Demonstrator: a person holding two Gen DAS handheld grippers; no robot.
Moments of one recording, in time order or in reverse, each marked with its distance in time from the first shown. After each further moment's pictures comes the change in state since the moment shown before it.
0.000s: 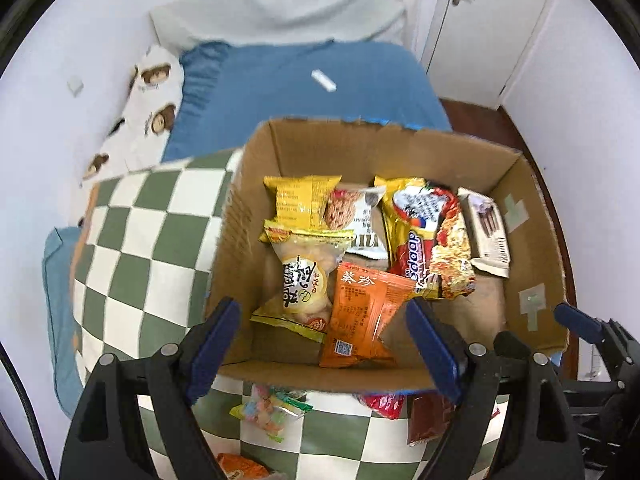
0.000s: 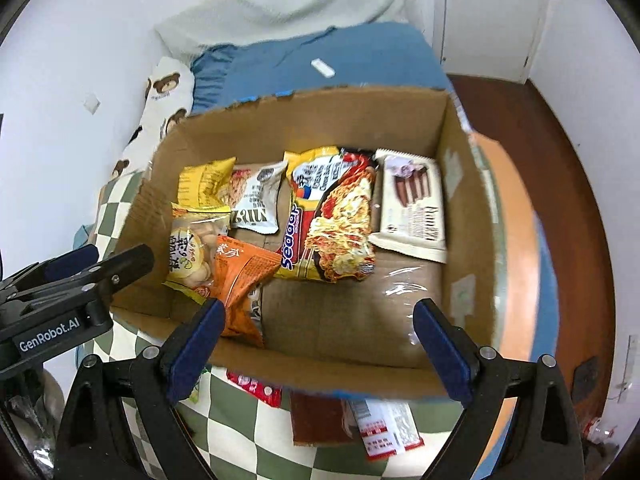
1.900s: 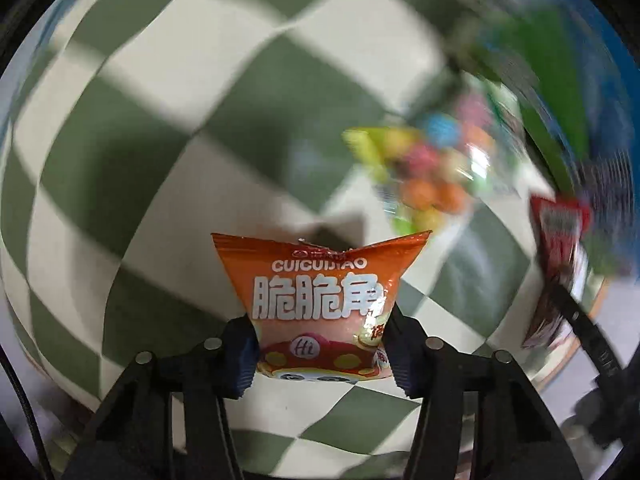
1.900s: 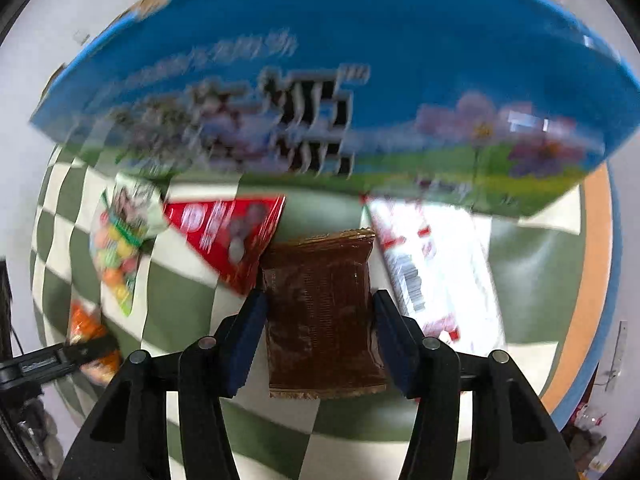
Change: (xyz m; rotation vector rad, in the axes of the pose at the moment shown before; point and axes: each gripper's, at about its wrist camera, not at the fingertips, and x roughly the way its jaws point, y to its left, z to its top) left arm 0.113 0.101 -0.238 -0.454 0.379 -0.110; right arm 0.096 0.013 -0.143 -0.067 0.166 -0.058
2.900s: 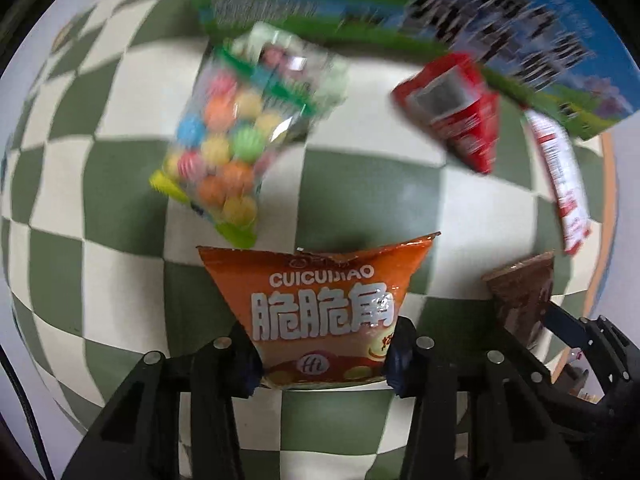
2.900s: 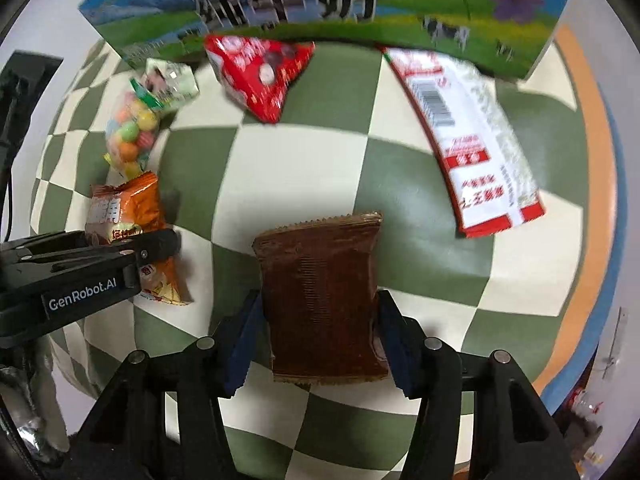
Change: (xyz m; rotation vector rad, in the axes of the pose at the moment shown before) left arm 0.002 -0.116 -0.041 0.420 -0.037 0.088; right arm -0.004 0.018 -0.086 -0.023 0.057 -0.004
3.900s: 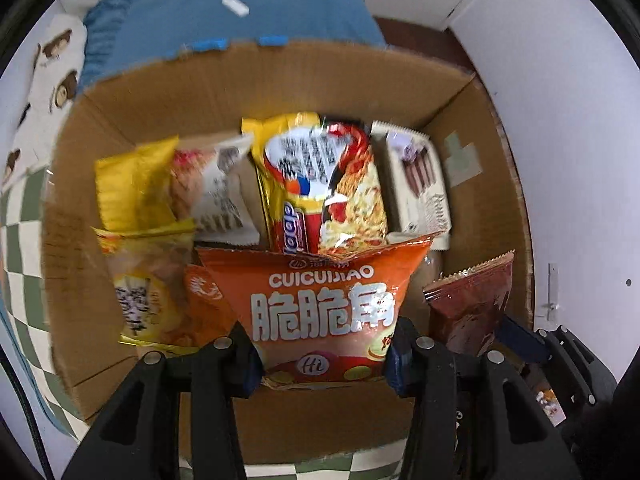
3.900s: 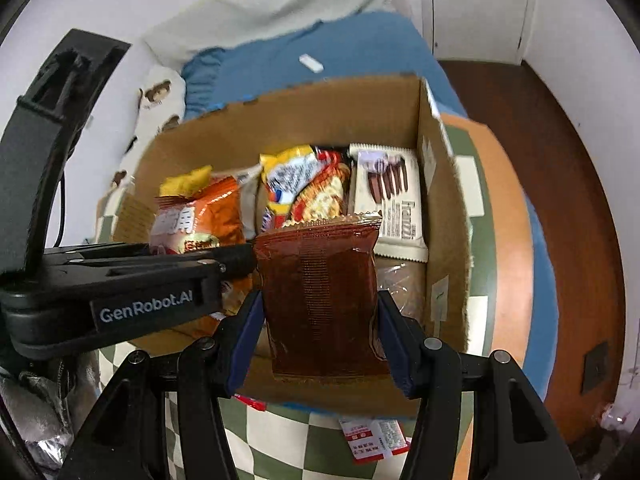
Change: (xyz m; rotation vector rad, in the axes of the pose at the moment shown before) left arm -0.067 -0.102 0.240 0.144 0.045 -0.109; right arm -0.106 -0.088 0.222 0.147 -0.162 0.107
